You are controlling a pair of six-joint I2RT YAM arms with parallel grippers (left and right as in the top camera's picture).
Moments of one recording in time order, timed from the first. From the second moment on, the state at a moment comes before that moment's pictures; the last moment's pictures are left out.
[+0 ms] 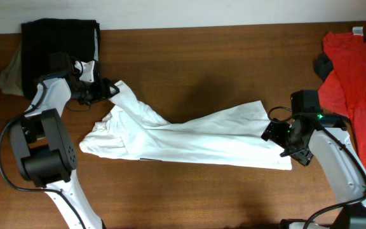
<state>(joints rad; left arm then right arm) 0.21 2.20 1.58 -0.65 0.56 0.07 -0.08 1.43 0.94 -0.94 -0.01 0.58</state>
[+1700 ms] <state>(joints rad) 0.09 2.00 1.62 -0.81 0.44 0.02 0.03 1.89 1.04 -0.20 -0.13 0.38</state>
